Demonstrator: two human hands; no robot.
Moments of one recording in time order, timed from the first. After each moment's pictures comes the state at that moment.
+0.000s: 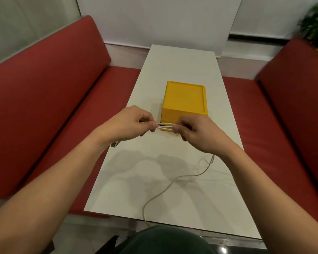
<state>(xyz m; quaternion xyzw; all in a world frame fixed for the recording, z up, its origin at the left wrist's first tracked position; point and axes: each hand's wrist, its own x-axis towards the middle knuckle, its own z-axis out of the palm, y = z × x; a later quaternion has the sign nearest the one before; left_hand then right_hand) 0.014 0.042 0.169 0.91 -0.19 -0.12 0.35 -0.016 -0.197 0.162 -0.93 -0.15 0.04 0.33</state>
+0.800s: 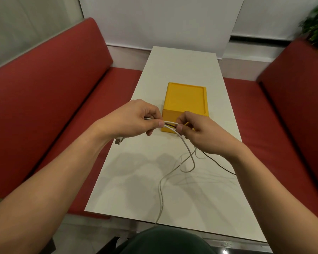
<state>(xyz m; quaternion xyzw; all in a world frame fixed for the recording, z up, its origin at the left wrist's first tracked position) 0.008 0.035 0.196 0.90 -0.24 -0.11 0.34 -0.024 -0.200 0.175 -0.91 -0.14 0.09 0.38</state>
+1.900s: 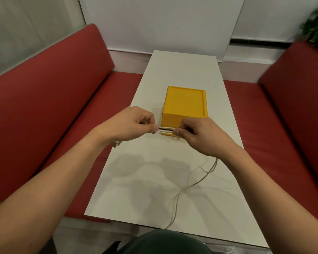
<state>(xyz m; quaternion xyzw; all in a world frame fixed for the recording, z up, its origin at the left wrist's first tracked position) 0.016 0.039 0.186 0.91 -0.21 -0.11 0.34 -0.015 -0.207 0.167 -0.95 -0.15 0.03 0.29</state>
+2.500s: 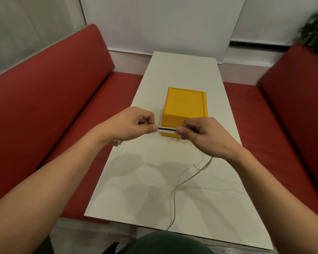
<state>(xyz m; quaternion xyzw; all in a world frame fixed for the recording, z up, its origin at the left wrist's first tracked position) 0.021 0.045 0.180 0.90 -0.24 -0.11 0.35 -0.020 -0.209 0.173 -0.92 -0.18 0.01 0.34</state>
